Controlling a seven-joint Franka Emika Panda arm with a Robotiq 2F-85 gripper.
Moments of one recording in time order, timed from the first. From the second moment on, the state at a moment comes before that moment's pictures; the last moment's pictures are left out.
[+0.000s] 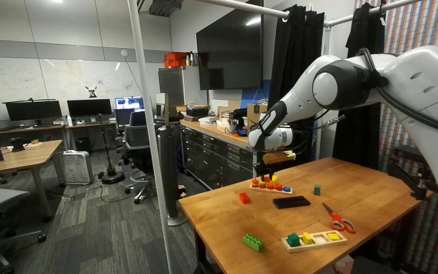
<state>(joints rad) -0.31 0.66 -0.22 -1.65 0.05 2.47 0.02</state>
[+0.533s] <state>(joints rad) -0.32 0.72 -0.22 -1.58 0.05 2.48 0.02</state>
